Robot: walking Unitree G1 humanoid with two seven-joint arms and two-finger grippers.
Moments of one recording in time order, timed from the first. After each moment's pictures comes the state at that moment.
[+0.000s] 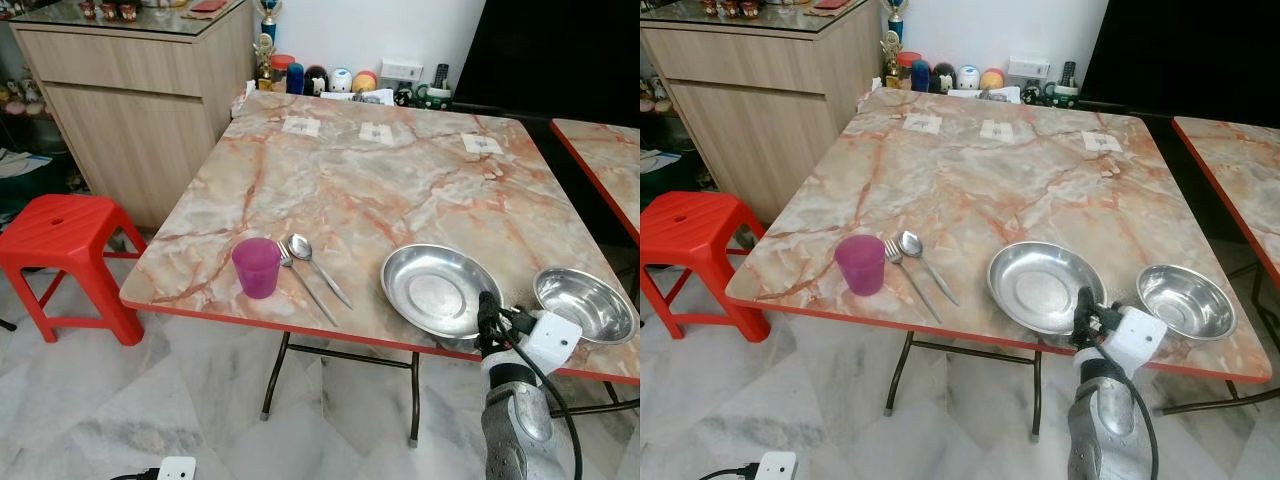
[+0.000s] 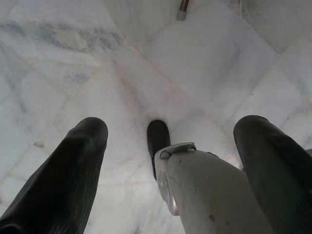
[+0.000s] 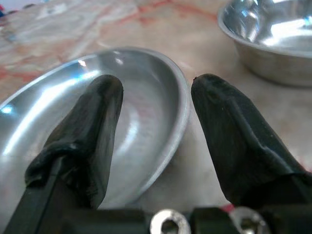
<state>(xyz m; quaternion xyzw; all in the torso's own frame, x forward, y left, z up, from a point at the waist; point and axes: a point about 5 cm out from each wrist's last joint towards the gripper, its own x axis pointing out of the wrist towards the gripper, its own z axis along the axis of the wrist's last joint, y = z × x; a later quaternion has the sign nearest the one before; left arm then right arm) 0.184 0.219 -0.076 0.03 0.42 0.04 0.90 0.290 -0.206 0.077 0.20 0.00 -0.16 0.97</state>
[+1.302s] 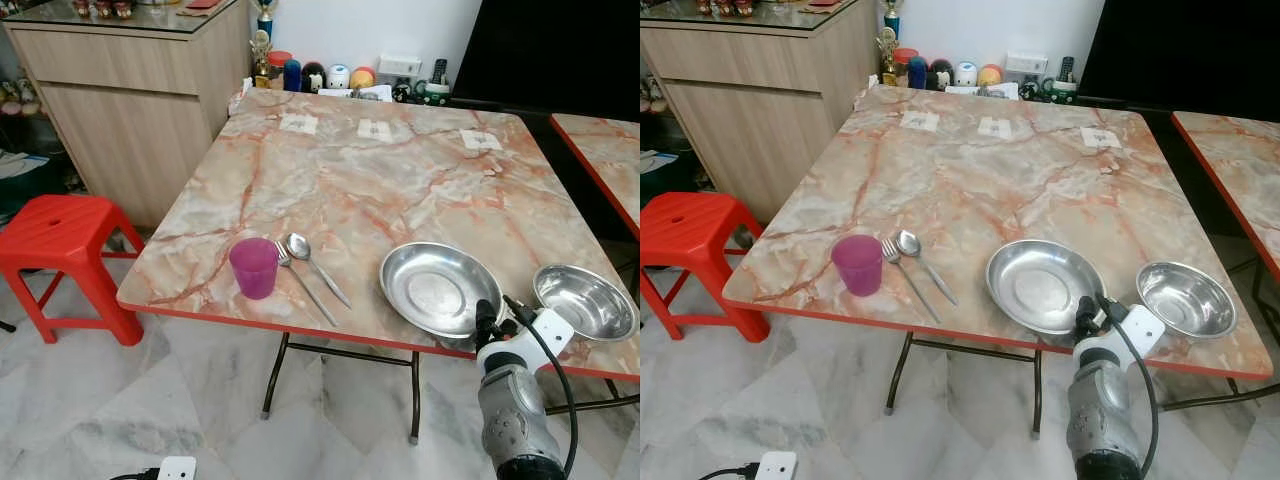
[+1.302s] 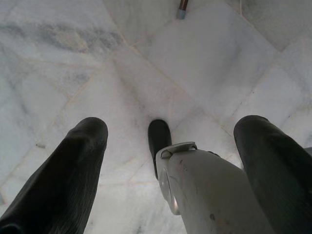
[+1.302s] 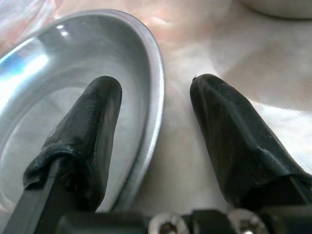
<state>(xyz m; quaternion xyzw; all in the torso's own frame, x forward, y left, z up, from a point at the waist) 0.185 0.219 -0.076 0.03 0.43 0.04 0.90 0.320 -0.211 0.067 0.29 0.07 -0.18 0.94</state>
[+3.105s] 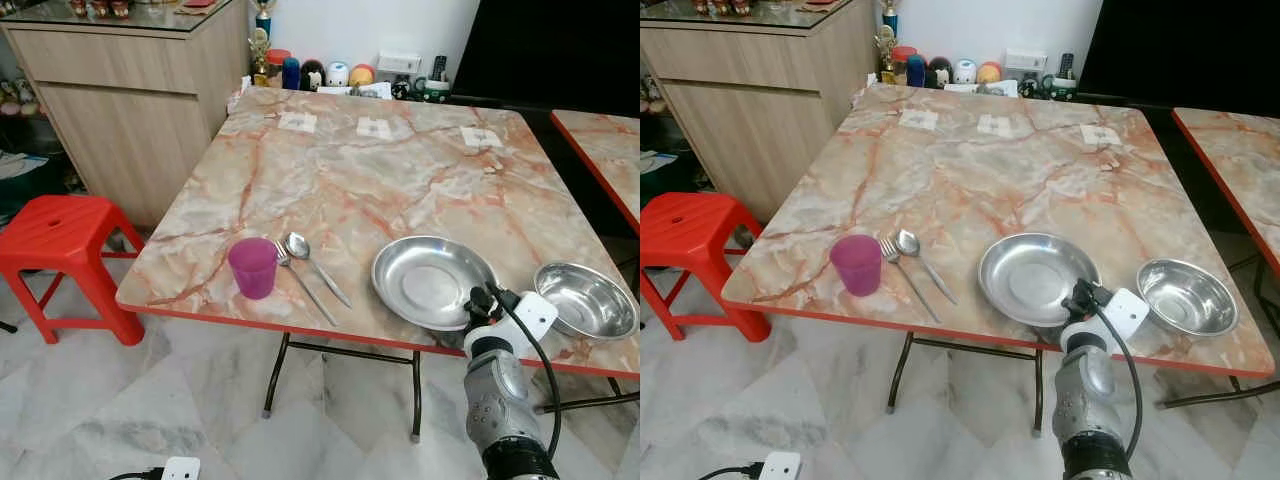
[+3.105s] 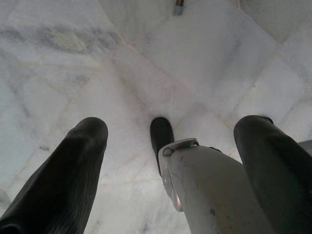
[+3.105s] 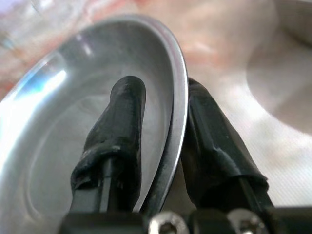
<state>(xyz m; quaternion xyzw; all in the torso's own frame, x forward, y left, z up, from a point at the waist) 0.184 0.215 -0.077 0.05 0.43 0.02 0.90 0.332 -0.197 0.081 0.27 0.01 -0.15 0.95</state>
